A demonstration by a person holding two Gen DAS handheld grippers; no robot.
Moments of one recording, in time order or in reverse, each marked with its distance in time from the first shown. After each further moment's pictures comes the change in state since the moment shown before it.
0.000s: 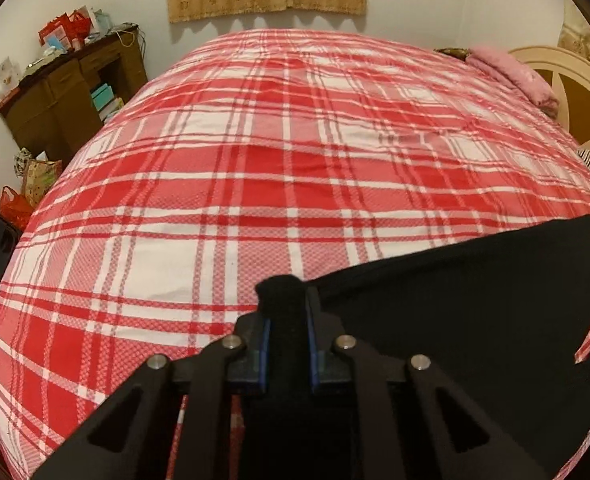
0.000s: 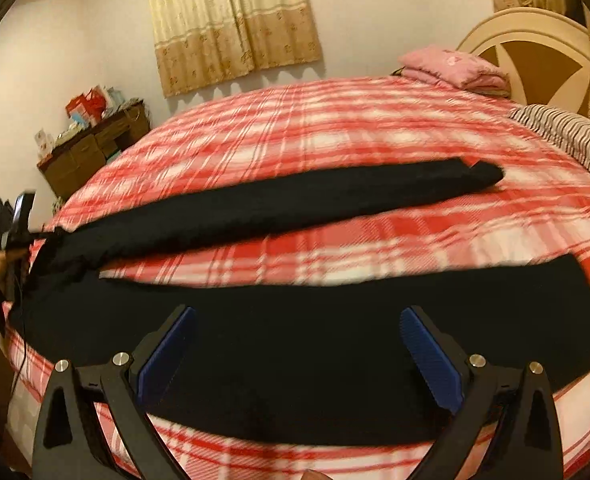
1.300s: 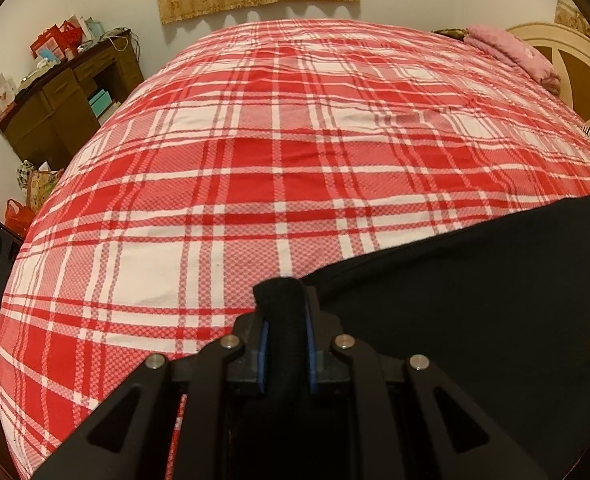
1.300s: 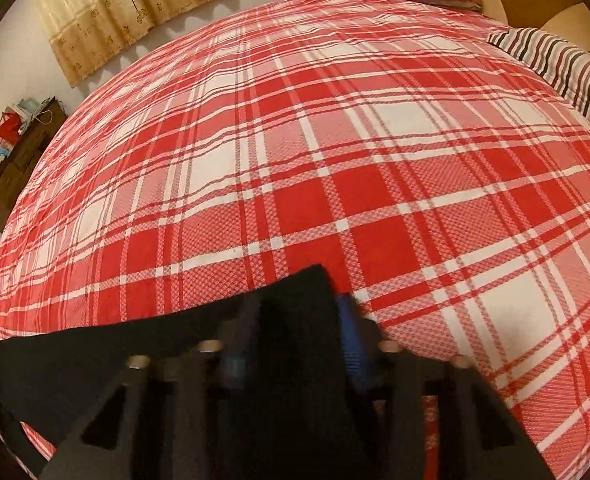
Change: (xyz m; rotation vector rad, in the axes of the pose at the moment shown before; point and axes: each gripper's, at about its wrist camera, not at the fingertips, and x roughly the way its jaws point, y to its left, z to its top) left arm 0.014 -0.015 0.000 0.058 0.039 0.052; right arm 0.215 -0.195 0.168 0.178 0.319 -0.101
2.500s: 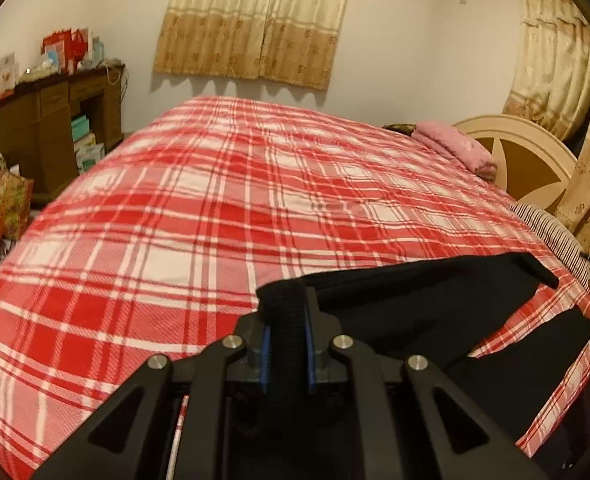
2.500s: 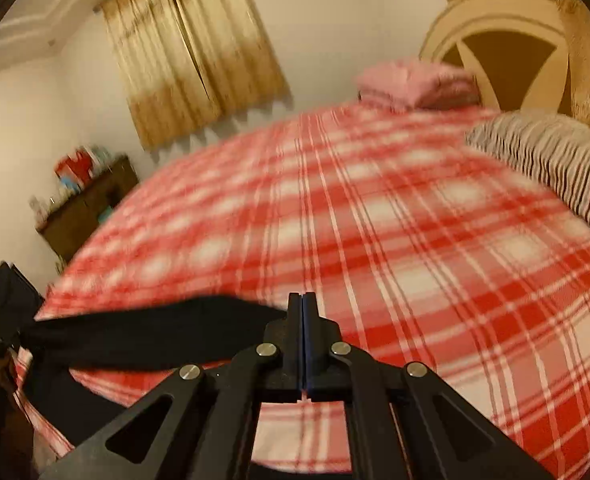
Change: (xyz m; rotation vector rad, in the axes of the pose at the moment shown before) left arm -0.095 0.034 -0.043 -0.140 -0.305 -0.283; right arm -0.198 -0.005 -0.105 -0.069 -0.334 0.156
